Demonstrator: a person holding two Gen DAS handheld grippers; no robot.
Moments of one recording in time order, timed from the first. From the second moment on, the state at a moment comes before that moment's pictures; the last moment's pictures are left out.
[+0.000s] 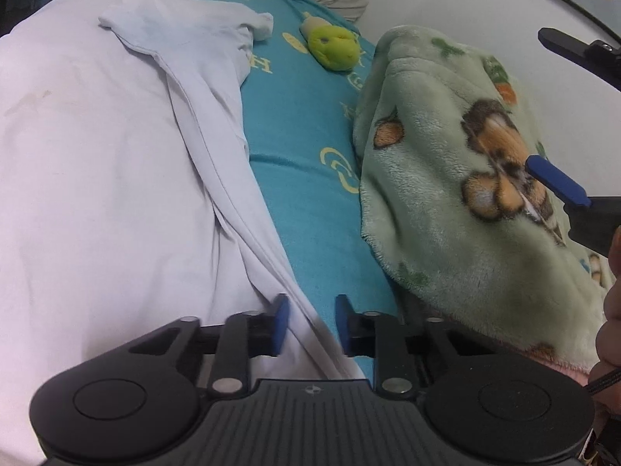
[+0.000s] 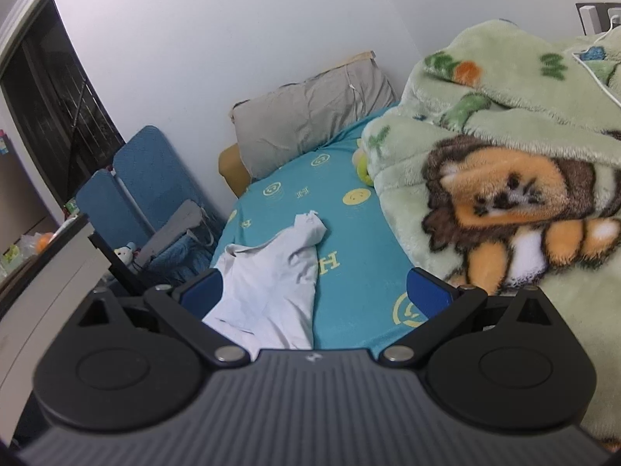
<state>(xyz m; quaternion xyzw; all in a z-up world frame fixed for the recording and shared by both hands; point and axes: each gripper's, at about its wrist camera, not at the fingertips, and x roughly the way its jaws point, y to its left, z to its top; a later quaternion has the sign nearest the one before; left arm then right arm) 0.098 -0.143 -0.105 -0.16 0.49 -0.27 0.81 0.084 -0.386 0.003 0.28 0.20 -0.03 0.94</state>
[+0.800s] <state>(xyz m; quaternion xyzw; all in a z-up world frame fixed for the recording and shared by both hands) 0.142 -0.126 -0.099 -0.21 0.51 -0.27 0.79 0.090 -0.382 0.000 0.28 0.22 -0.02 0.93</state>
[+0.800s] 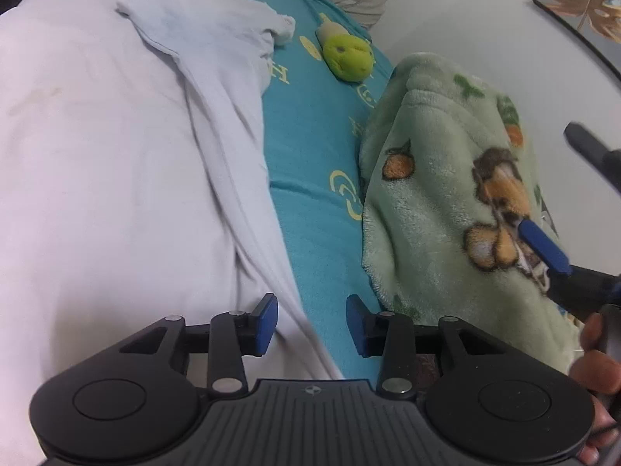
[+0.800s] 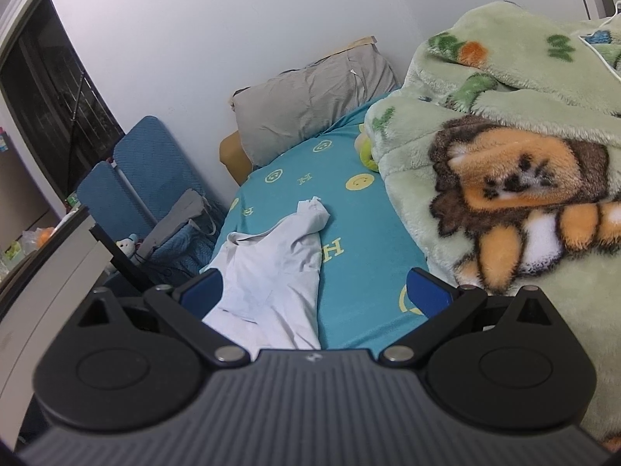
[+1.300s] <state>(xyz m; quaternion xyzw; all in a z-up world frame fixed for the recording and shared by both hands) 0.163 -0.082 -0.087 -0.24 0.53 -0.29 0.76 0.095 -0.387 -0.010 0.29 0.23 -0.02 0.93</state>
